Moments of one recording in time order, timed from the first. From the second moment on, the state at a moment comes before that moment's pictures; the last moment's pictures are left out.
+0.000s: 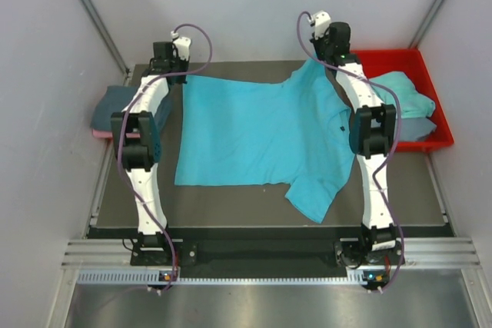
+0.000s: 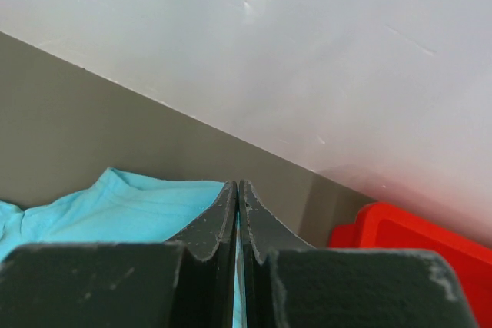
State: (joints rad) left arm -0.01 2.20 1.91 -0.28 0.12 0.25; right arm 0.15 2.48 2.36 -0.22 -0.07 -0.37
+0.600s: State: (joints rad) left arm 0.05 2.23 1.95 -0.28 0.11 0.23; right arm 0.15 2.51 2.36 -0.21 -0.06 -0.37
